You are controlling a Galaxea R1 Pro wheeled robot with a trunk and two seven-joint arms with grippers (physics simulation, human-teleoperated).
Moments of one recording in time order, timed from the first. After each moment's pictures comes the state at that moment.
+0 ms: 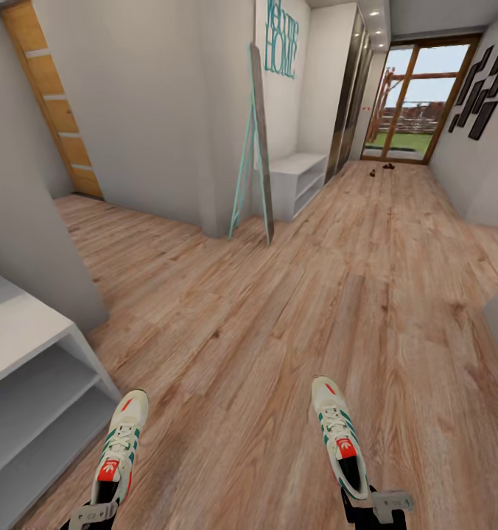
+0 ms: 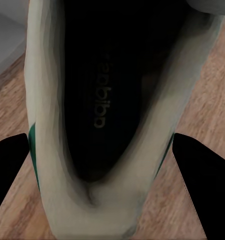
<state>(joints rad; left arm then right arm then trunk) -0.26 0.14 0.50 -0.29 -0.19 -0.55 -0.32 -0.15 0.00 -0.31 -0.61 0.27 -0.43 0.13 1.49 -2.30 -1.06</state>
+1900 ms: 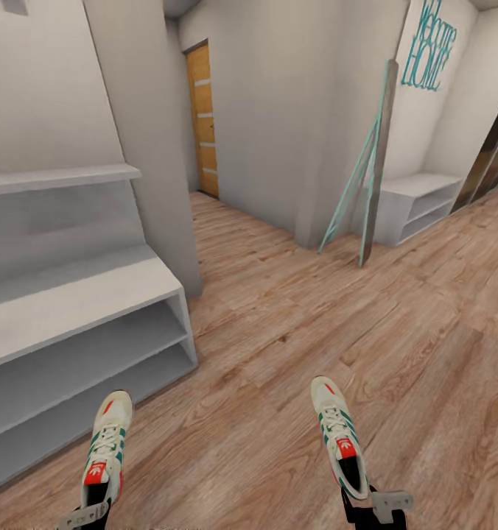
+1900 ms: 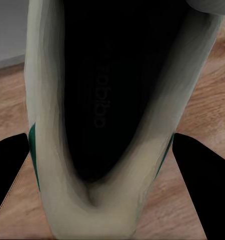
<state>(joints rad) -0.25 0.14 0.49 -0.29 -0.04 -0.57 -0.32 -0.15 0.00 -0.31 -0.61 0.27 -0.43 0.13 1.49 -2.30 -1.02</state>
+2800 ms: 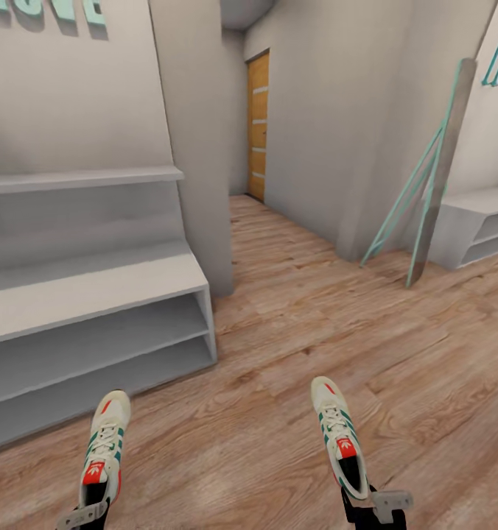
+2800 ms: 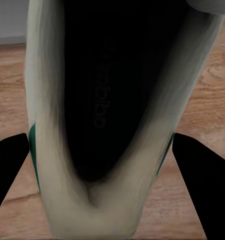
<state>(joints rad) -0.25 0.14 0.50 -0.29 -0.03 -0.57 -0.32 -0.15 0.00 -0.31 -0.61 0.26 -0.43 0.13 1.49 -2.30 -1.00</state>
